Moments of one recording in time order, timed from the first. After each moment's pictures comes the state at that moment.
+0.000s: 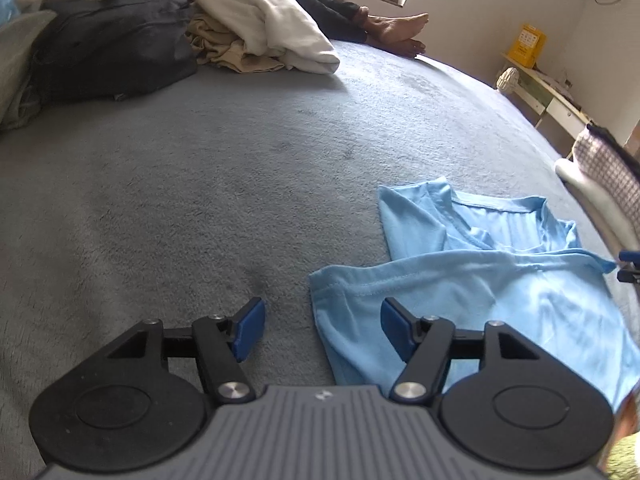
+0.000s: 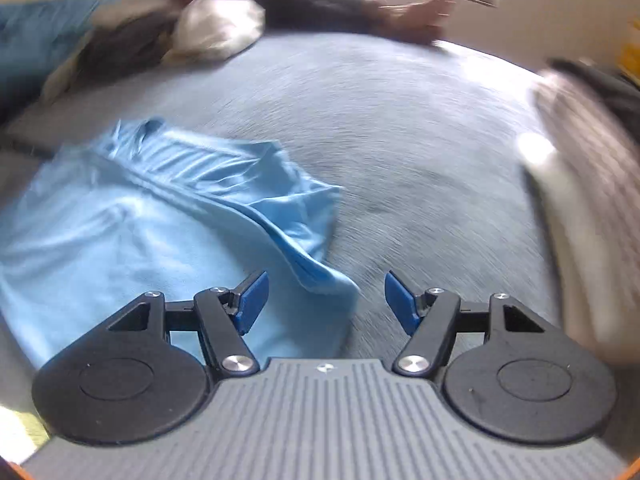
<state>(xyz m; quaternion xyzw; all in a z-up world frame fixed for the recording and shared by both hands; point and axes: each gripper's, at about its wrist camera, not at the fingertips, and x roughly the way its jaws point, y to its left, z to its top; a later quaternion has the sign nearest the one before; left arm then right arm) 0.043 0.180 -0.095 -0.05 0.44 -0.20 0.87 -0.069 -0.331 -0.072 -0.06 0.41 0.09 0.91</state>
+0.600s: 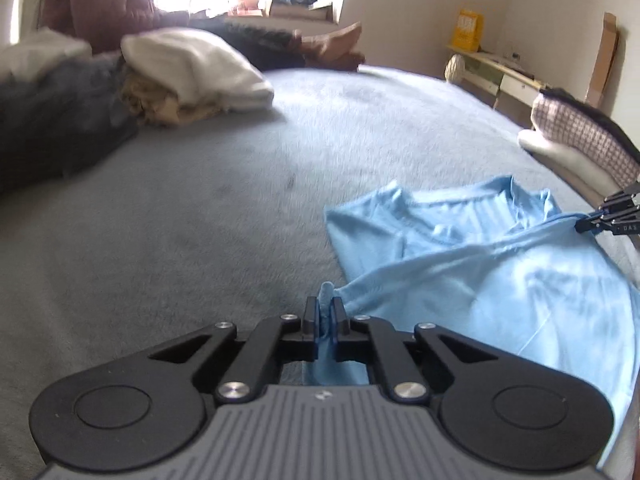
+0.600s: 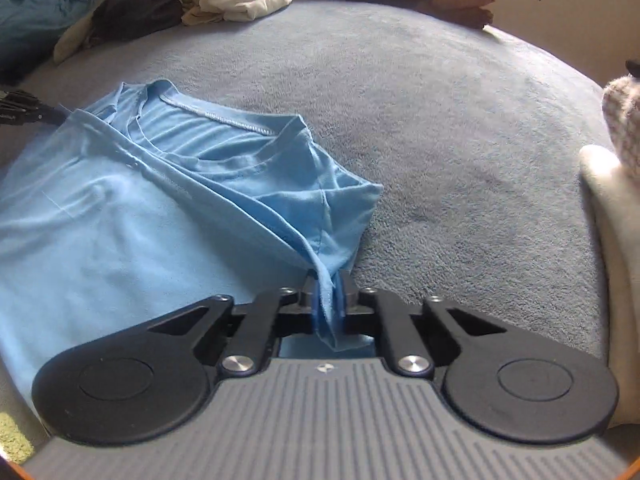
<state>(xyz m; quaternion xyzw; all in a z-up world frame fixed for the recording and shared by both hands) 0.028 0.150 -0.086 0.03 0.37 -0.25 0.89 -0.037 -0.319 -0.093 -0.07 0.43 0.12 0.89</state>
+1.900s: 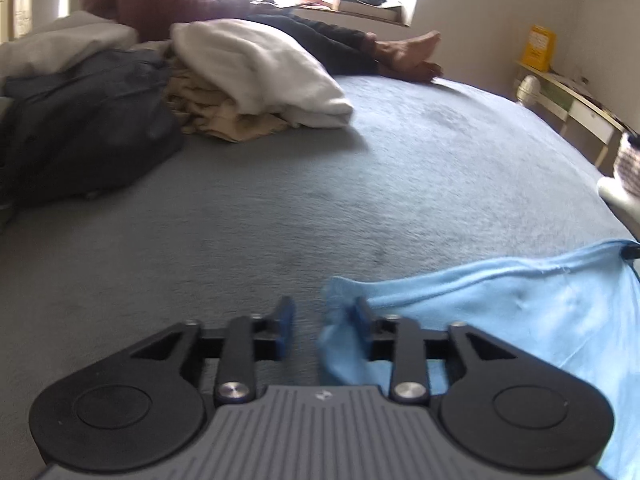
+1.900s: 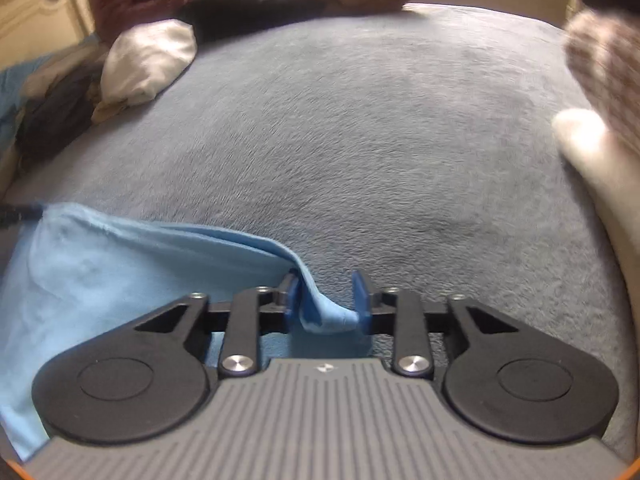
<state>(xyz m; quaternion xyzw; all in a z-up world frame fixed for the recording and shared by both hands) 0.123 0.150 -0.089 0.01 0.39 -0.16 0.91 0.044 -0.376 -0.100 0.10 0.41 0.03 0.90</state>
